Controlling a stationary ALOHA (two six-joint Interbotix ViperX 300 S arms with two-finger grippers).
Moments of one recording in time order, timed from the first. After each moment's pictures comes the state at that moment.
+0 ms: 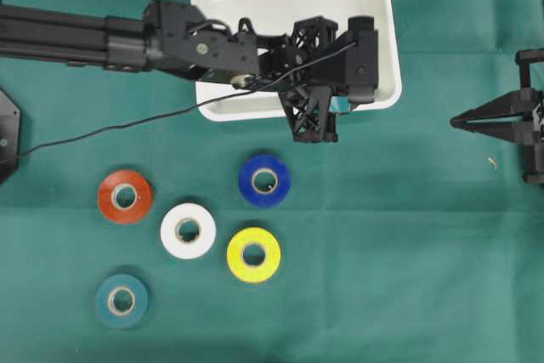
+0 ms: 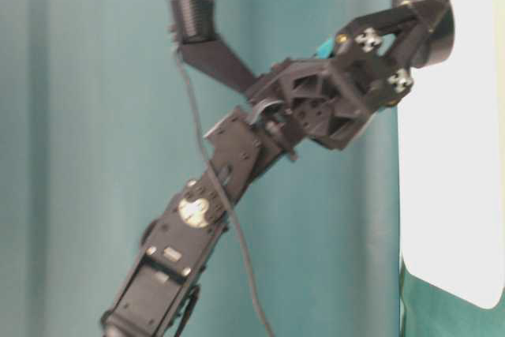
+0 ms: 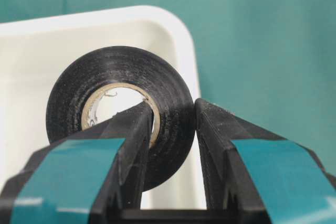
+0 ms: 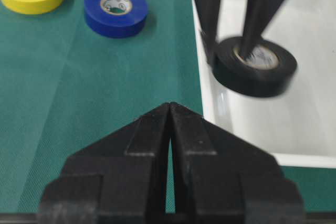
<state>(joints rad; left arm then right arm) 0.12 0.40 0.09 -0.02 0.26 0.18 -0.01 -1.05 1.41 -0.02 -0.03 0.00</state>
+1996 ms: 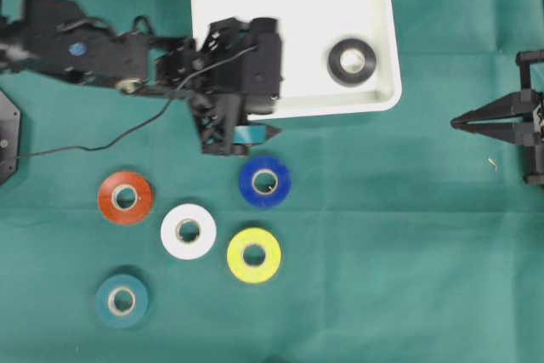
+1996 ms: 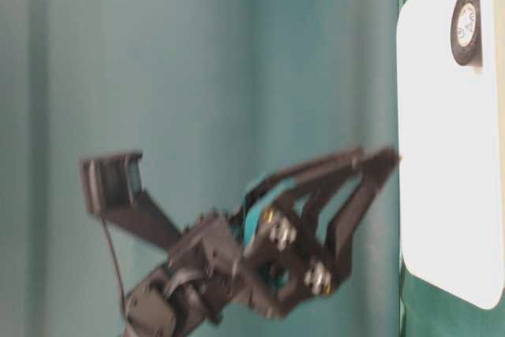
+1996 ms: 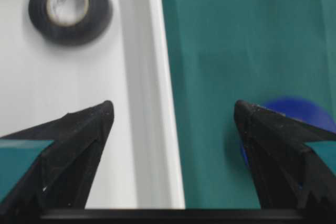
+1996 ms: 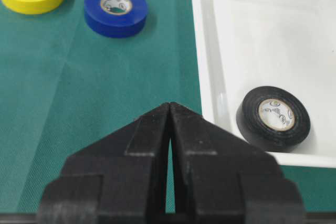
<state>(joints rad) 0.08 -0.02 0.49 -0.02 0.28 0.16 -0.01 -1.05 1.41 -0.02 -0.03 0.00</state>
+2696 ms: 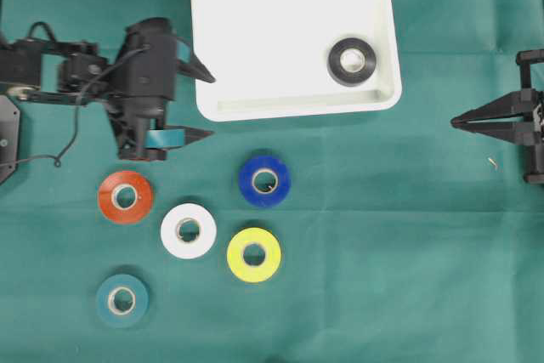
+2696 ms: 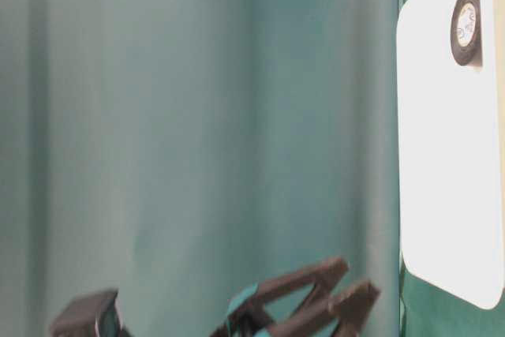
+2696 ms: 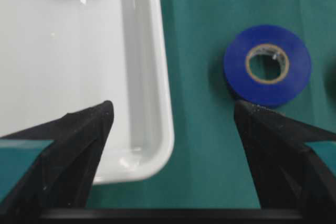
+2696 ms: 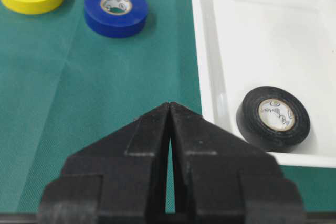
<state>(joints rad) 0.07 -0.33 0.82 -0.02 0.17 0.15 -0.01 -1.06 1.41 -0.02 -0.03 0.00</state>
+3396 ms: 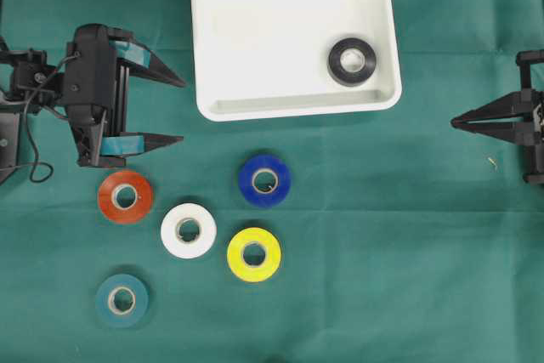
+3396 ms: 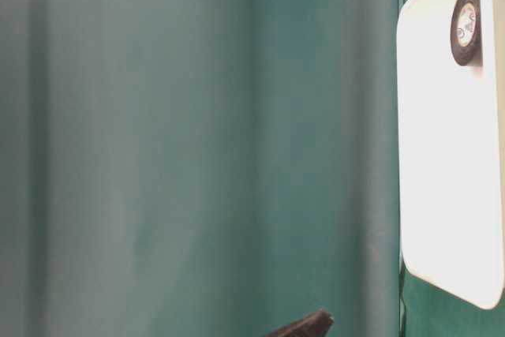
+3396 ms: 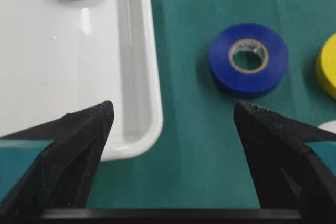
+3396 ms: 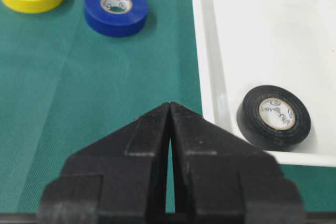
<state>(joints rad) 0.04 -0.48 0.97 -0.03 0.06 0.14 -0.01 -1.05 1.41 -0.02 -0.04 0.00</state>
